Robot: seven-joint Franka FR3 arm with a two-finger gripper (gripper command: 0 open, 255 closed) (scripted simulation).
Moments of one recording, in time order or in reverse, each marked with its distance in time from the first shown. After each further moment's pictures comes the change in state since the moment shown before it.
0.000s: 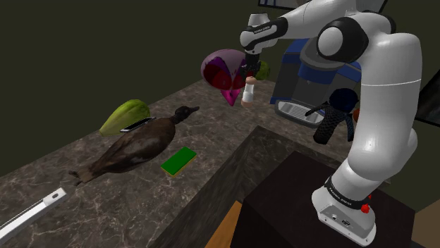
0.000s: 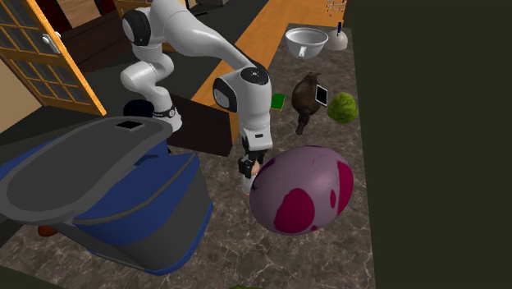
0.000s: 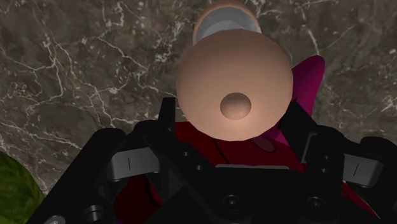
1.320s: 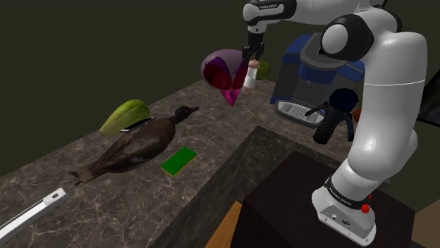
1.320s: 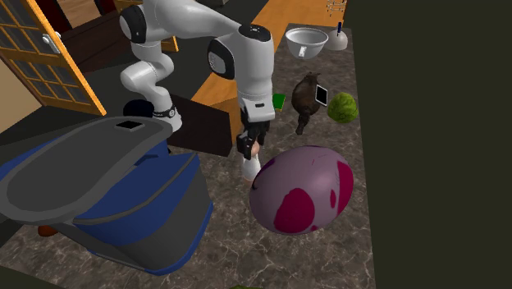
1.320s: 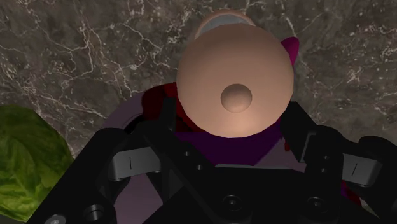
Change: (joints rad) arm -0.003 -0.034 -0.004 0.203 -0.005 -0.236 -0.005
